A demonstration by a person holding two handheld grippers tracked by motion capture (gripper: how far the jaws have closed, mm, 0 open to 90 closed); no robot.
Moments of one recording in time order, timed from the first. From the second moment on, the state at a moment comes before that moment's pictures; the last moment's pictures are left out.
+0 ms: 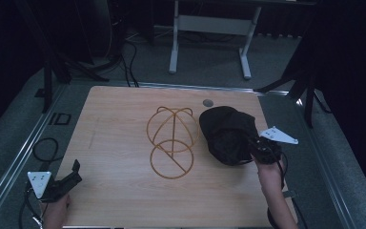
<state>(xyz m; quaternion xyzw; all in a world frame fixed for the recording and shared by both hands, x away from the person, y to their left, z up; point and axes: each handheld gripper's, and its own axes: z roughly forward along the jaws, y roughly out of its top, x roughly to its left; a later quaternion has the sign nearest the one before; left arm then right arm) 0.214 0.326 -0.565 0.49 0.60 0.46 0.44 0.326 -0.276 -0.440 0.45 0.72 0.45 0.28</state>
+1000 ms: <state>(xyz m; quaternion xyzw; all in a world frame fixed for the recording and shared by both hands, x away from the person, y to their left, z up) 0.215 0.327 -0.564 0.49 0.60 0.46 0.44 0.309 -0.269 -0.326 0.40 0.70 0.50 0.33</state>
